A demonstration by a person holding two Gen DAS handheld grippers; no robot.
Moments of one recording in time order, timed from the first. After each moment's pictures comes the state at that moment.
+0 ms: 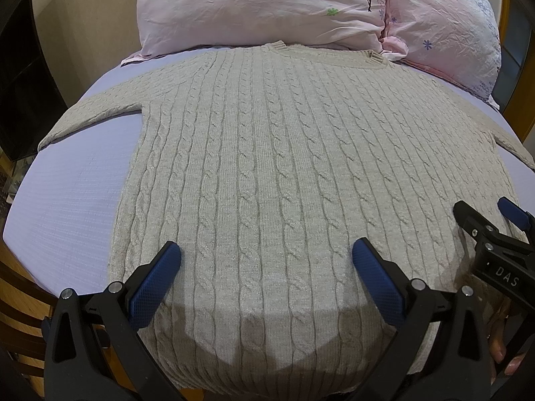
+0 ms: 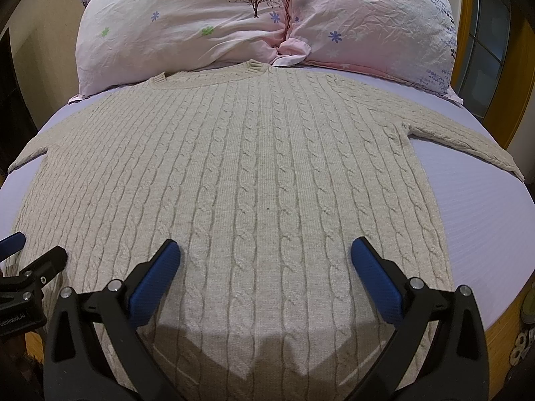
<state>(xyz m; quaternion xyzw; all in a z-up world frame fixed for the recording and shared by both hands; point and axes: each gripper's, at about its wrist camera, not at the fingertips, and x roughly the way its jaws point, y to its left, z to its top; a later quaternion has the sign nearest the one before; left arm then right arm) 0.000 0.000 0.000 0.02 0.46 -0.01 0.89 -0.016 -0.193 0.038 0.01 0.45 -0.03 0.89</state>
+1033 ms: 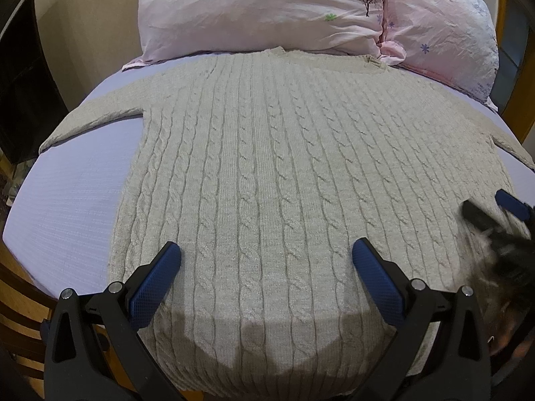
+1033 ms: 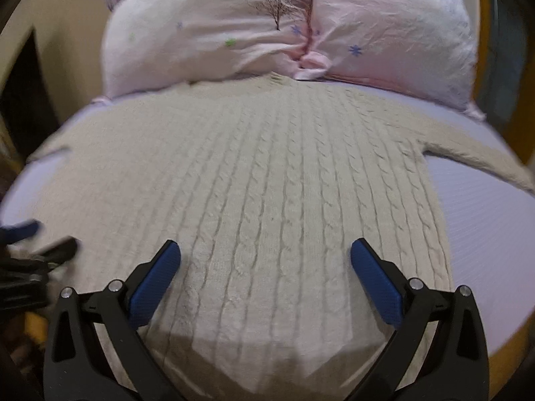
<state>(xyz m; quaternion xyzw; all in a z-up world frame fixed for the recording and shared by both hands) -0.004 0.000 0.000 0.02 0.44 -0.01 0.90 -0.017 -0.224 0.049 0.04 0.43 0.06 0.90</state>
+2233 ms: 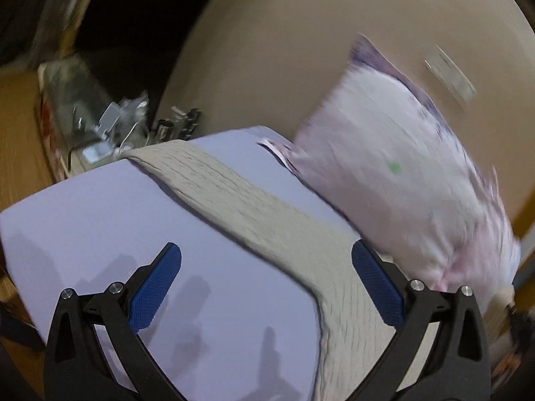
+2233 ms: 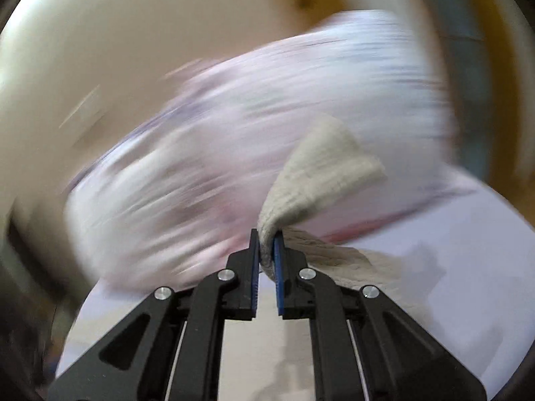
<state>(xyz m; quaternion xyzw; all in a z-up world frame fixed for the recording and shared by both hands) 0.046 0.265 0.049 -0.32 0.23 0.11 0.91 0.161 -0.321 0.187 0.17 0.27 0.05 0.95</state>
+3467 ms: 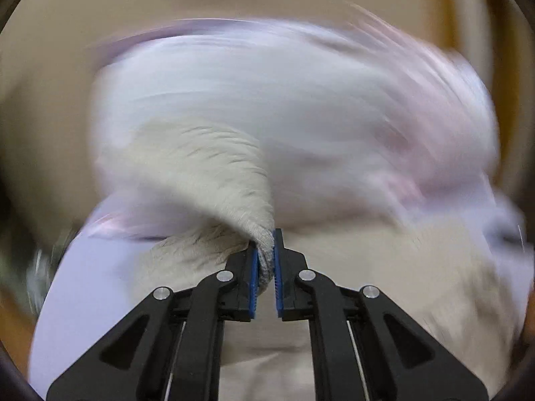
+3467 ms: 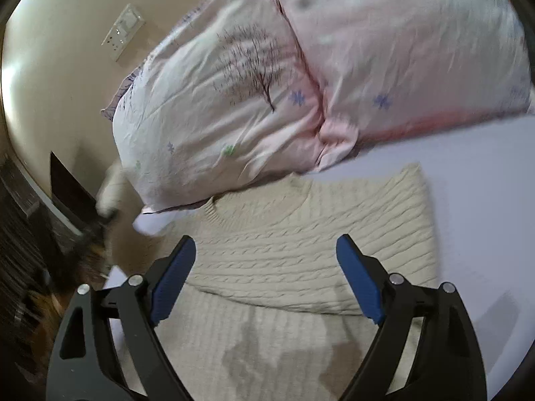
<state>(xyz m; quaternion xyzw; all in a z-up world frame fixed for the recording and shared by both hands) 0.157 -0.020 0.099 0.10 0.28 -0.11 0.95 0.168 -0.297 0.096 0.24 0.41 0.16 0.87</state>
